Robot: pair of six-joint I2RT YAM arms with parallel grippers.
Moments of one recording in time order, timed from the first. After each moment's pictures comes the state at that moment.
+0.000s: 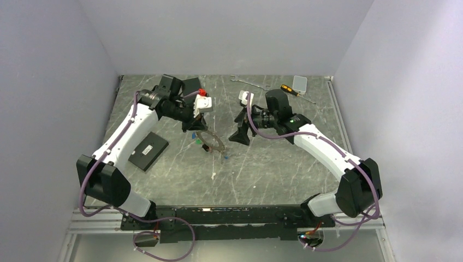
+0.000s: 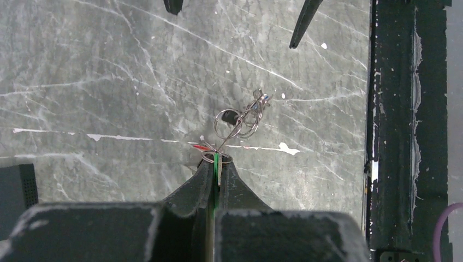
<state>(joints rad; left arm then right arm) -0.37 1.49 1.45 -0.97 0.83 0.86 0.52 1.39 1.09 -0.22 -0.76 -0.27</state>
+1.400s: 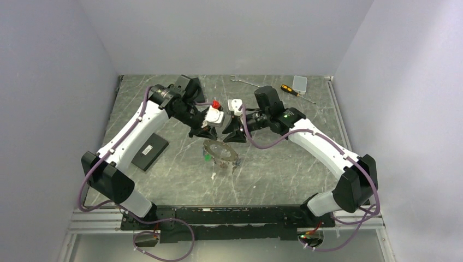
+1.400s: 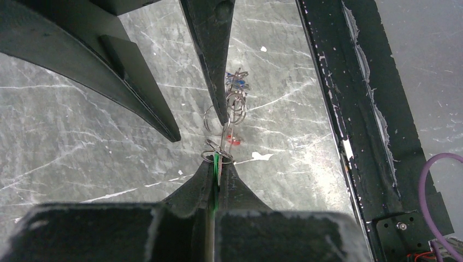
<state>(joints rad) -0.53 1.55 1.64 -1.25 0.87 1.12 0.62 1.44 1.25 -0.44 -0.96 -0.60</state>
